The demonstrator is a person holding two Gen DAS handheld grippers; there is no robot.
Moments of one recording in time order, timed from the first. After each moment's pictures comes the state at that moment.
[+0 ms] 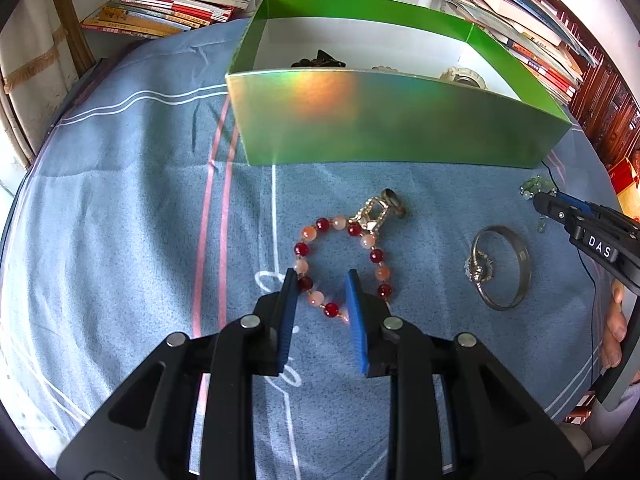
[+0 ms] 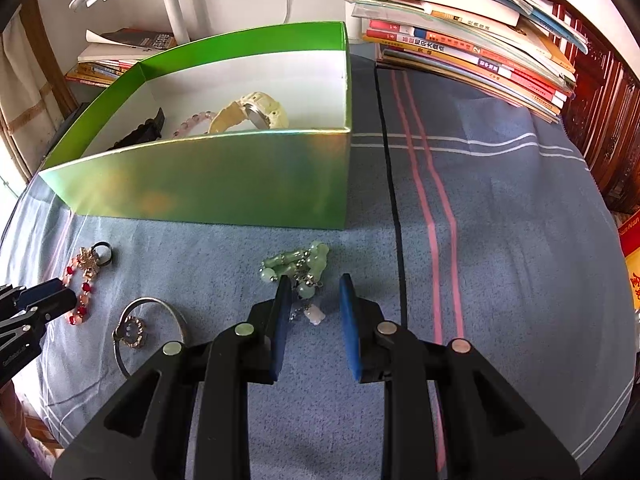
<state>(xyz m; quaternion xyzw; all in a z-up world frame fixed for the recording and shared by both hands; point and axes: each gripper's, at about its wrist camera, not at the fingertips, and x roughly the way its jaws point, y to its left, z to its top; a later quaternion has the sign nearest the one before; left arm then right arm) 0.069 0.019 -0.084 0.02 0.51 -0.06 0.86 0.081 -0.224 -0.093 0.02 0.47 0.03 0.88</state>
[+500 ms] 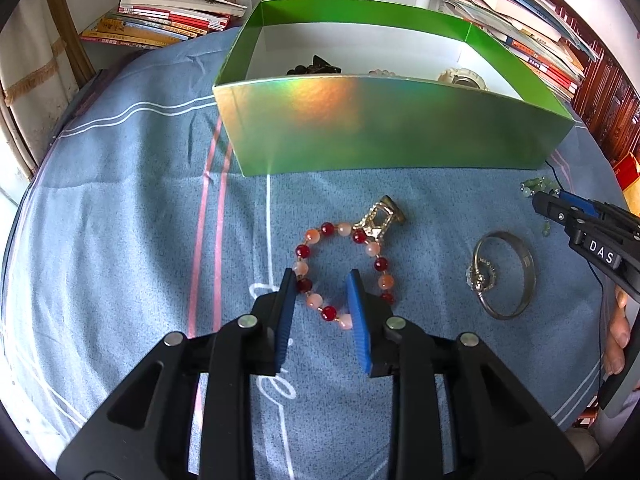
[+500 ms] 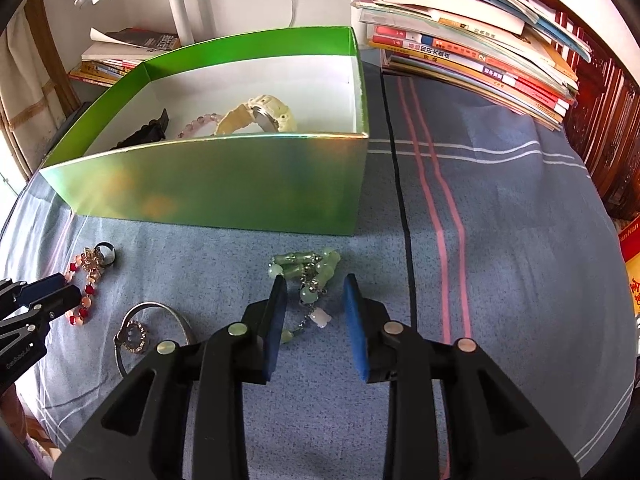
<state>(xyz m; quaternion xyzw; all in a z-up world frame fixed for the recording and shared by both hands) 0.071 0.015 -0.084 0.04 0.50 -0.06 0.87 0.083 -0.220 -0.093 0.01 0.46 0.03 0.89</state>
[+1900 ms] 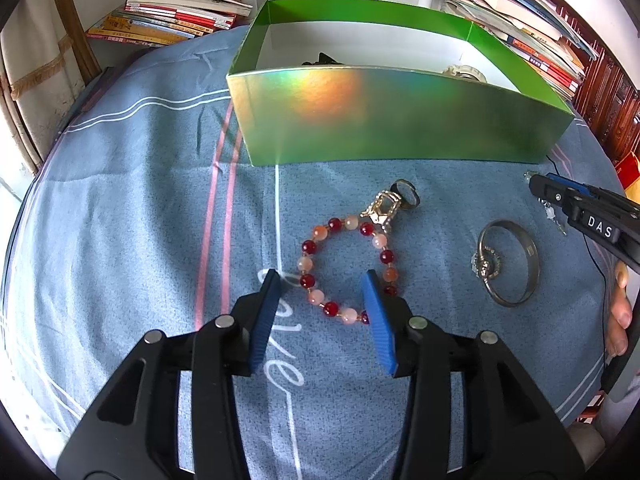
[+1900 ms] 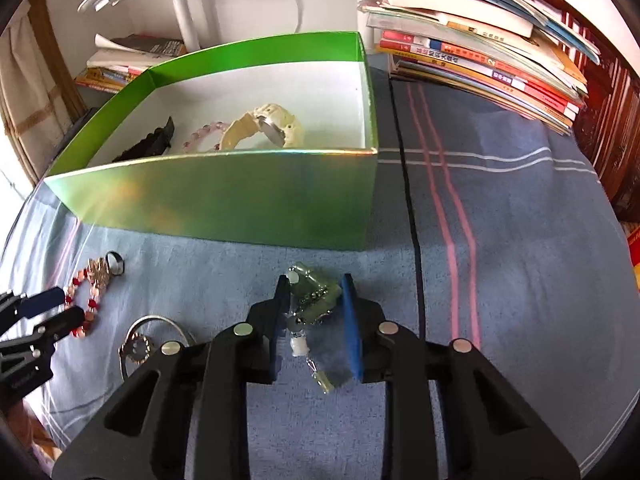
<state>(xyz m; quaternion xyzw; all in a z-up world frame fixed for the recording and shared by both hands) 0.062 0.019 -0.086 0.03 0.49 -0.05 0.87 0.089 -0.220 -0.094 0.02 0.45 0.05 0.89</state>
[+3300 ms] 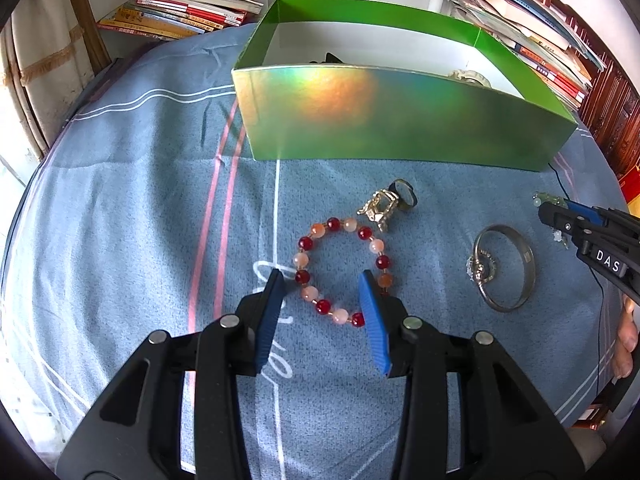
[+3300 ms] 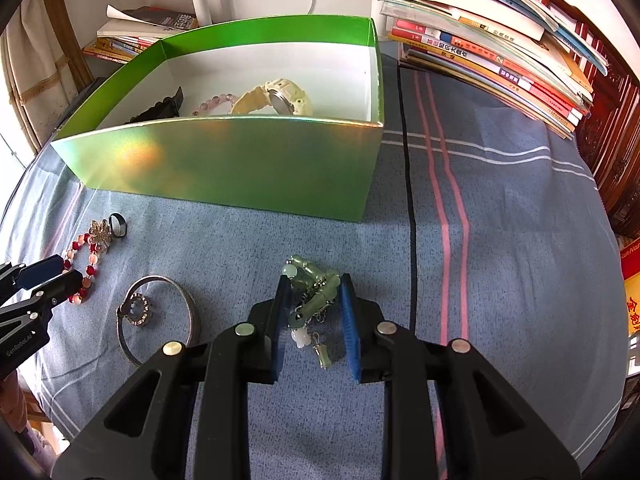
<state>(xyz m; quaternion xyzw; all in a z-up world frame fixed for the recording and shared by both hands) 0.056 0.015 -0.086 0.02 0.49 -0.03 0.87 0.079 -0.215 -0.093 -0.02 0.48 0.06 0.88</state>
